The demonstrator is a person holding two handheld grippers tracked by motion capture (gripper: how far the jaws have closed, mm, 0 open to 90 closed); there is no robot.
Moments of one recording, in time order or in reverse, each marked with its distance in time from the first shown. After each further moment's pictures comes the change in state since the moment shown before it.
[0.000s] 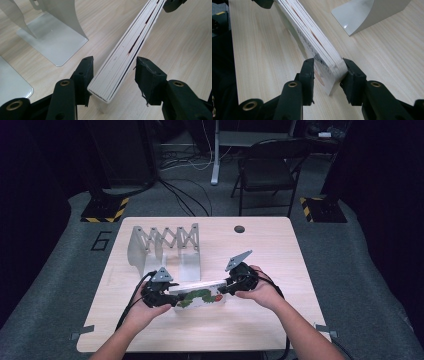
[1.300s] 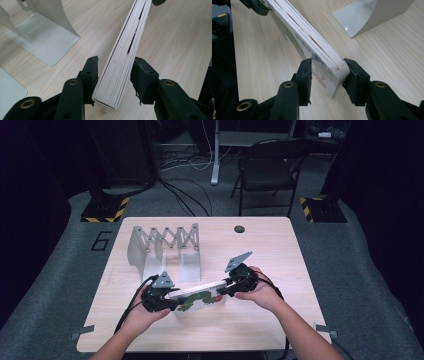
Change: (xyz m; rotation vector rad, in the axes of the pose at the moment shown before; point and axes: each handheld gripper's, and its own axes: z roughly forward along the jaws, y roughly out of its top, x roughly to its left) left arm -0.012 -0.007 -0.005 0.009 -0.034 0.062; right arm 0.003 -0.001 0.001 -0.017 0.004 0.002
